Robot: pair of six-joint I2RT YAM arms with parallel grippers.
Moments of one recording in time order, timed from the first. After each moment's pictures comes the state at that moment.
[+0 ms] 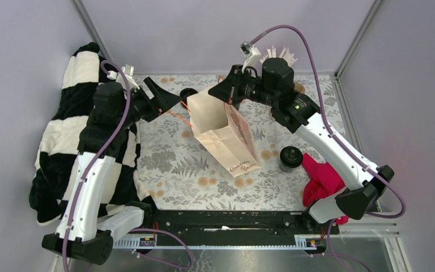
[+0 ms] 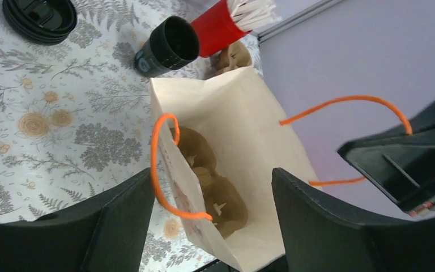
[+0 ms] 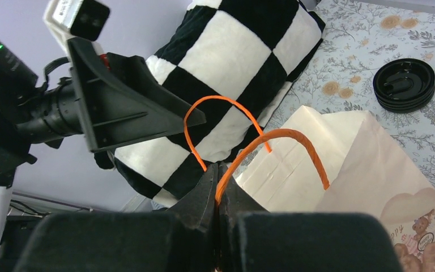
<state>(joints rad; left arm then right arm) -0.19 1.01 1.36 -0.65 0.37 -0.76 0.70 1.47 1.64 -0.30 -0.36 0.58</state>
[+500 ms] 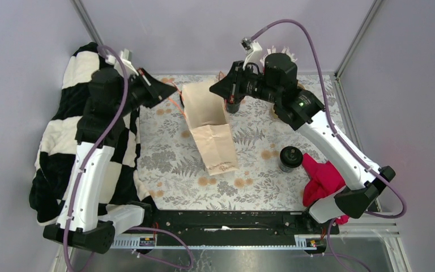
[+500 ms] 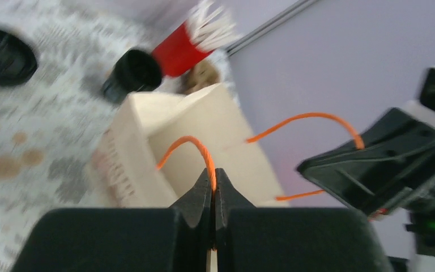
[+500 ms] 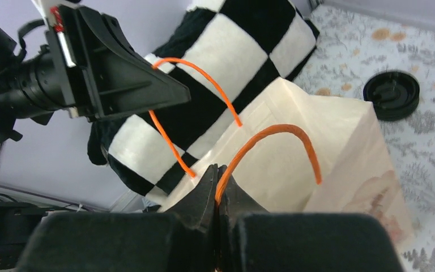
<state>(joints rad) -0.19 1.10 1.45 -0.64 0.40 -0.75 0.70 1.47 1.69 -0.36 -0.36 0.53</state>
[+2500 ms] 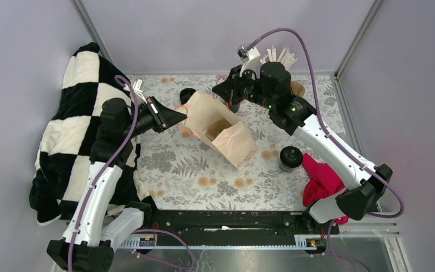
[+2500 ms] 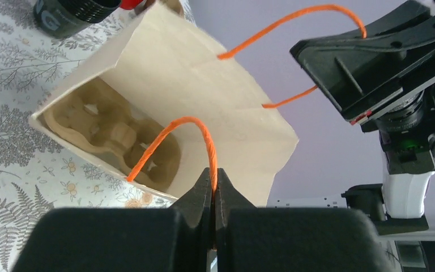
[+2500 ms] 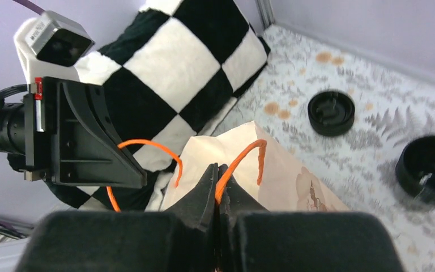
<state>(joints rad) -0.15 0.92 1.04 -0.33 0.69 -0.87 0.70 1.46 1.56 -0.25 -0.25 0.37</state>
